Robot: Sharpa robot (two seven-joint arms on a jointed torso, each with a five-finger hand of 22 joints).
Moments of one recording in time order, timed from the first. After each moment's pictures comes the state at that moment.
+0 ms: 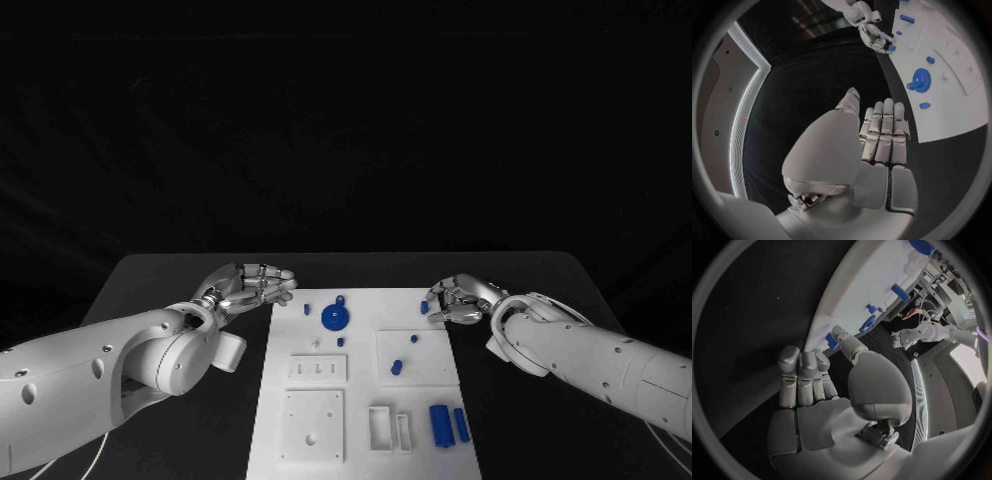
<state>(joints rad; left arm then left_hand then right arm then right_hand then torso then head) 1.33 -0.83 -0.13 1.45 -0.14 -0.31 0.28 1.60 -0.10 0.05 0.29 0.07 0.74 0.19 0.37 0.36 1.07 0.17 0.08 0.08 0.89 0.14 0.42 0.45 0.05 0.75 0.04 0.28 1.31 1.15 -0.67 0.02 0.92 -1.16 -0.31 0.20 1.12 -0.13 0.43 -0.29 0.12 0.82 0.11 0.27 0.43 1.04 0.01 1.18 1.19 1.28 -0.10 1.23 1.03 0.17 1.17 -0.07 1.10 1.31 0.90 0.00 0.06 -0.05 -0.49</state>
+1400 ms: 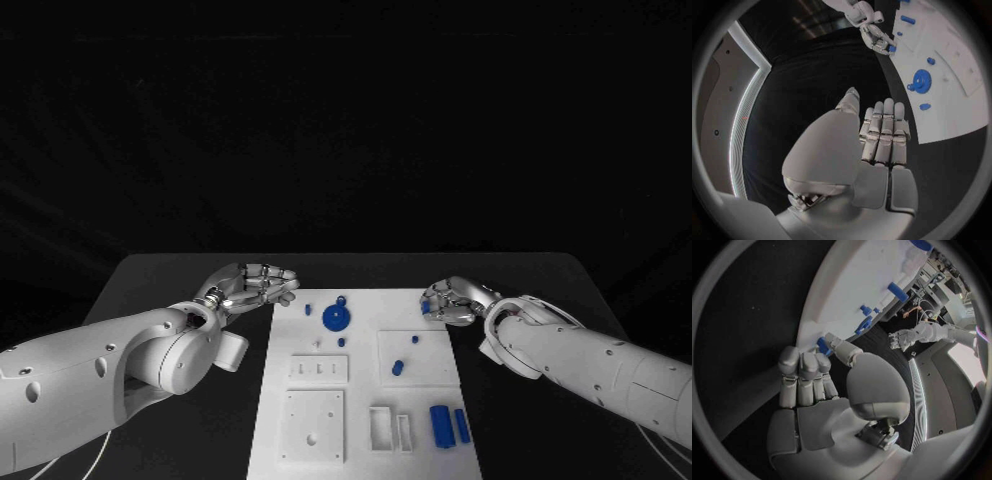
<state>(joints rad) 1.33 -0.83 -0.13 1.45 -0.14 -0.31 0.28 1.60 -0.10 0.04 0.29 0.07 0.74 0.19 0.37 0.36 1.07 0.17 0.08 0.08 0.89 0.14 0.42 0.46 0.05 0.75 0.04 0.28 1.31 1.14 -0.64 0.02 0.91 -1.16 -0.31 0.21 1.10 -0.09 0.63 -0.26 0.05 0.85 0.09 0.33 0.44 1.06 0.00 1.20 1.21 1.29 -0.10 1.23 1.05 0.18 1.17 -0.07 1.11 1.31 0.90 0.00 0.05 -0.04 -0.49</state>
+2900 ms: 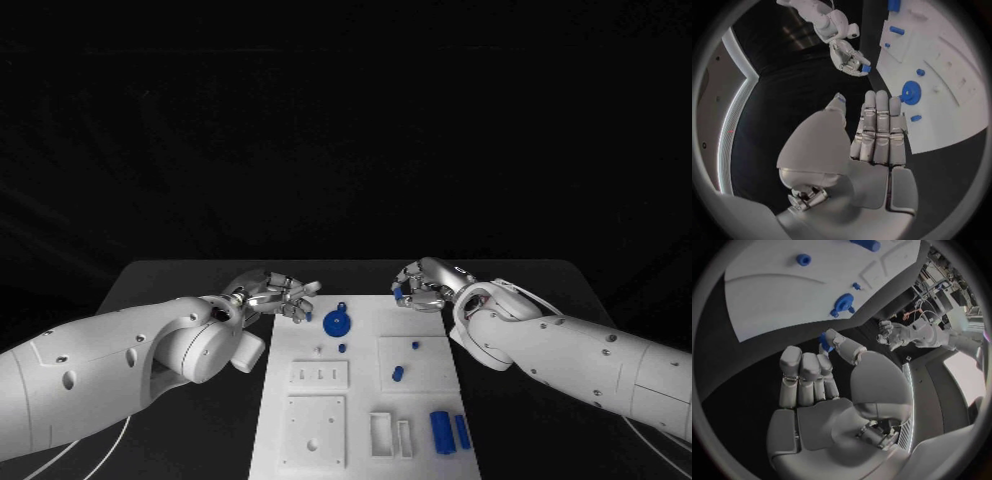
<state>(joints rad) 1.36 -0.74 -0.13 1.39 -0.25 -0.28 0.02 1.33 -0.11 0.05 0.29 0.05 0.89 0.13 0.41 0.36 1.38 0.03 0.21 0.17 1.12 0.01 0.65 0.59 0.06 0.93 -0.08 0.50 1.31 1.22 -0.65 0.02 1.23 -1.34 -0.42 -0.11 1.09 -0.10 0.75 -0.27 0.05 0.98 0.04 0.35 0.44 1.13 -0.02 1.25 1.24 1.30 -0.13 1.23 1.06 0.20 1.20 -0.08 1.12 1.31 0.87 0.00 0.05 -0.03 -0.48</state>
